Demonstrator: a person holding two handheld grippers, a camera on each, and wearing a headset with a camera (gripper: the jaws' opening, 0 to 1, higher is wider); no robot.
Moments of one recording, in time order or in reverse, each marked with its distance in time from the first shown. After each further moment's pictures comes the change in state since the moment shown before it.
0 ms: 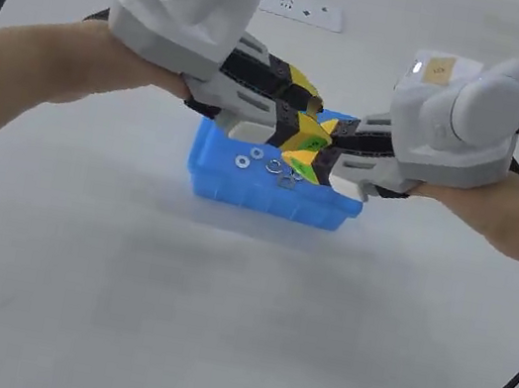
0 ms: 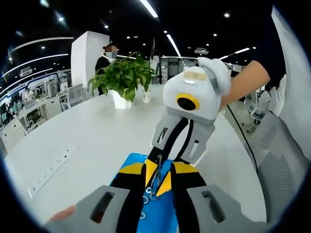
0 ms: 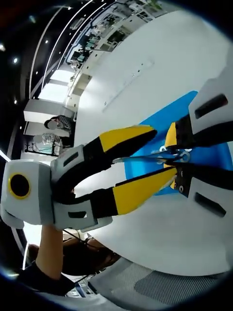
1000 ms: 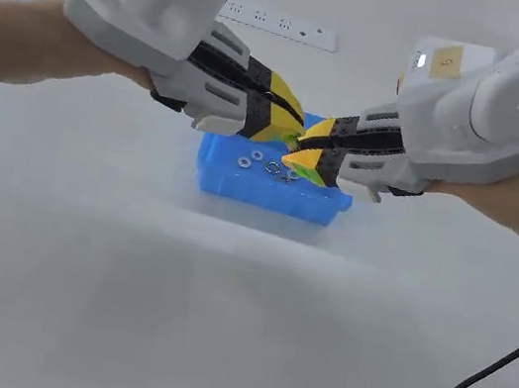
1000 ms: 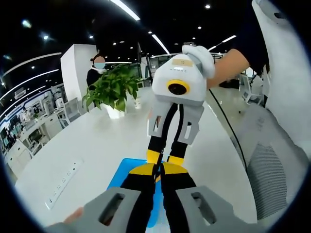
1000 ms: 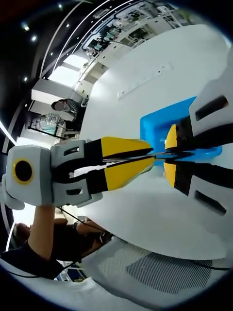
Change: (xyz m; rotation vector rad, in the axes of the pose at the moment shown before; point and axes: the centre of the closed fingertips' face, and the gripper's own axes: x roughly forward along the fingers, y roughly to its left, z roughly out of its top) left arm -0.055 -0.058 0.026 0.156 -0.014 -0.011; right arm -0.038 0.047 0.038 -0.172 0.029 0.067
